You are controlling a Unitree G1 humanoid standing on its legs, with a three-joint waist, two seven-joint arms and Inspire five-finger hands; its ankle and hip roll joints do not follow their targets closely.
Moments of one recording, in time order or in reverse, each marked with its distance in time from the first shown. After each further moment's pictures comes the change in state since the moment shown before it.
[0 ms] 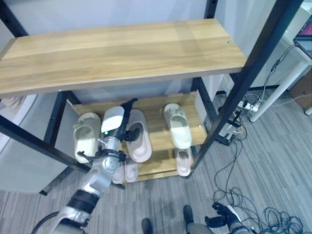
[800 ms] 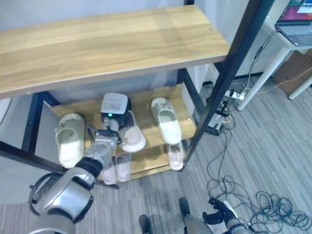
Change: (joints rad) left arm -0.352 0.059 -0.277 0.322 0.246 0.116 0.083; right arm -0.001 -0.023 0.074 -0.043 -0.002 -0.033 -0.035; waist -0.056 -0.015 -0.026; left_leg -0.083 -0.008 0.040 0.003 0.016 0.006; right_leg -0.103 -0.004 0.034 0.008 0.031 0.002
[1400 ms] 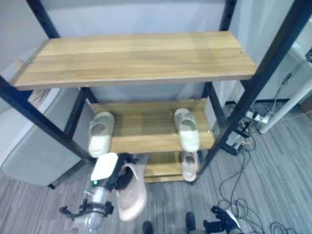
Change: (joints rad) left arm 0.956 -0.005 0.289 -0.495 -0.211 -0.248 -0.094; right arm 0.047 0.043 -0.090 0.005 0.003 -0.009 0.000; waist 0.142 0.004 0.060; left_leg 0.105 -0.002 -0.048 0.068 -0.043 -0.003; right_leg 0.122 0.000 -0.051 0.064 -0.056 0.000
